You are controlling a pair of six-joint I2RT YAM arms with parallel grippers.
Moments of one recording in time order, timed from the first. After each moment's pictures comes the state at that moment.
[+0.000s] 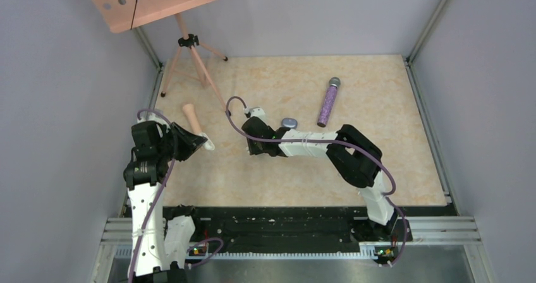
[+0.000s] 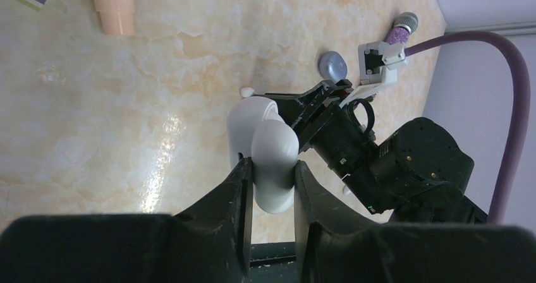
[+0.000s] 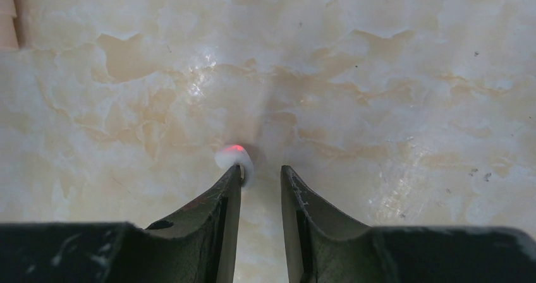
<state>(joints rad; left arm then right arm) 0.21 0.74 0.86 -0.78 0.45 -0.68 1.00 2.08 1.42 -0.18 0.26 0.55</state>
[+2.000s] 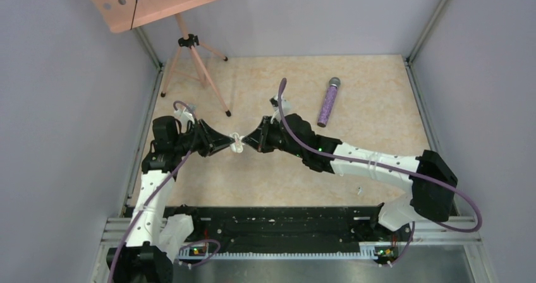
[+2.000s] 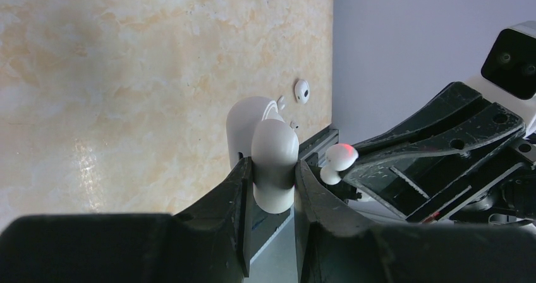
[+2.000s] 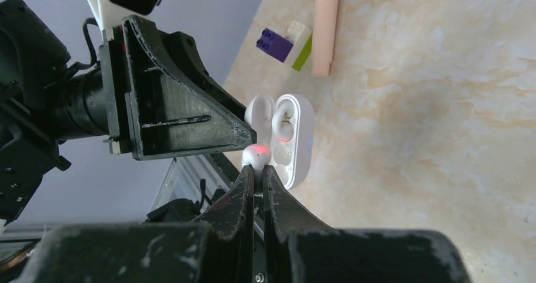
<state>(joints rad) 0.06 0.87 0.68 -0.38 0.87 -0.76 1.05 1.44 1.04 0.15 0.07 0.82</state>
